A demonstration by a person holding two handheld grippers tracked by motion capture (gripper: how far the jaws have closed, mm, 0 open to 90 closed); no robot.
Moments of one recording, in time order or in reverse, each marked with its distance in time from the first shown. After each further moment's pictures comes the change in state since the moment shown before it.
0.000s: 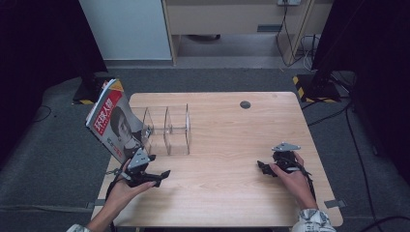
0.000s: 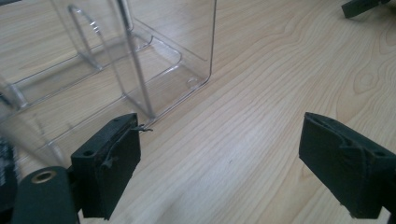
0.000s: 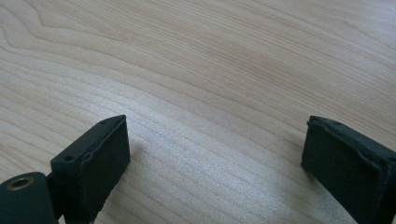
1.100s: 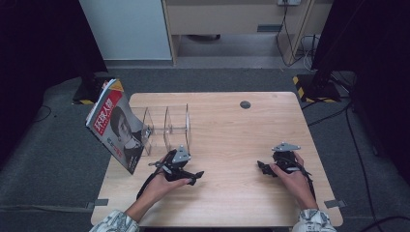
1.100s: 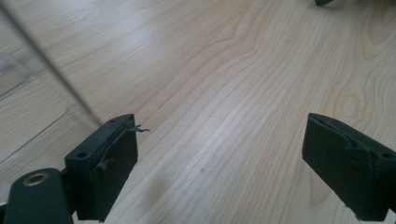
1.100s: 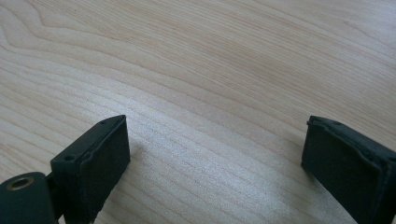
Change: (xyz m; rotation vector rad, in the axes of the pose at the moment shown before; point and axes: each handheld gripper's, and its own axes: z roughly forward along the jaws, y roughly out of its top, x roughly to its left) left arm -0.055 0.034 0.093 0.091 -0.107 0.096; right arm 0.000 0.000 0.000 0.001 0.000 0.001
